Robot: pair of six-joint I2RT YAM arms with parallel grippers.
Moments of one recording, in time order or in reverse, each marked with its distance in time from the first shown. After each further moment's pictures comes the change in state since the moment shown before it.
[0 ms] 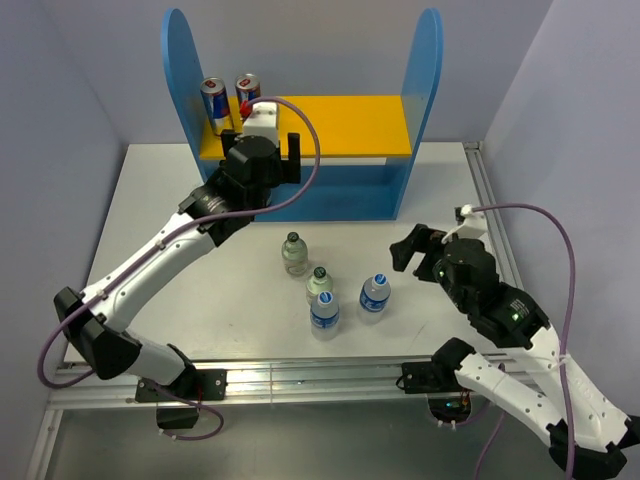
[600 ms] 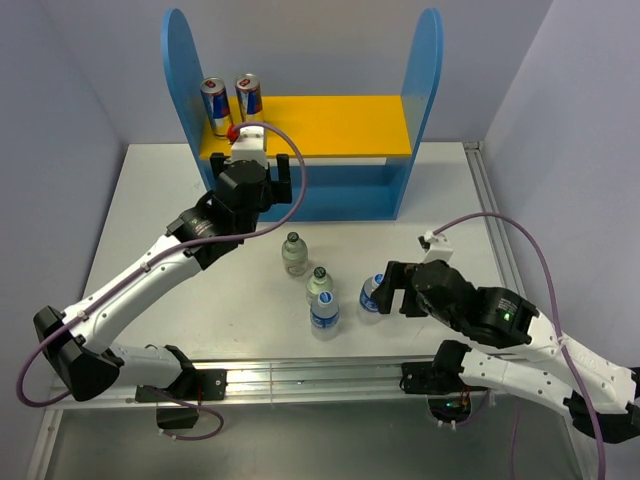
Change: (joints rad) left arm -0.042 -0.167 -0.206 0.002 -0.050 -0.068; right arm 0.341 0.056 -0.002 -0.317 -0.019 0.224
